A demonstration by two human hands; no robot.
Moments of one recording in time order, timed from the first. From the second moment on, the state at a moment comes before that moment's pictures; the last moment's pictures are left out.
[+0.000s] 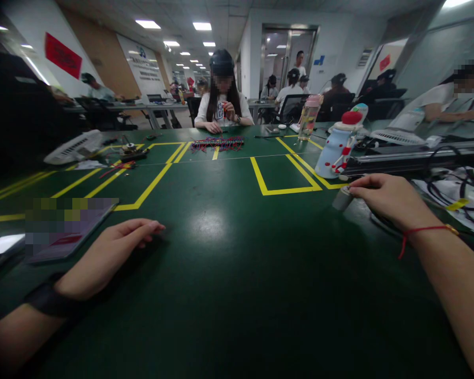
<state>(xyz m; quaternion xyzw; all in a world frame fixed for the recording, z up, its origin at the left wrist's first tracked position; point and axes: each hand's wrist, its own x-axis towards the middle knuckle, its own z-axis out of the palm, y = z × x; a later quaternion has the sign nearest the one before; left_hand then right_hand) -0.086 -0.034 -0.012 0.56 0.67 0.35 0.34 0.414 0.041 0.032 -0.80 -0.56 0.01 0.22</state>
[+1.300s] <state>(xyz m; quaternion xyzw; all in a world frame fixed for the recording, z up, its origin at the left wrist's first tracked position) 0.011 -0.040 0.030 0.81 0.44 0.32 0.20 0.198 -0.029 -0.020 -0.33 -0.78 0.39 0.36</state>
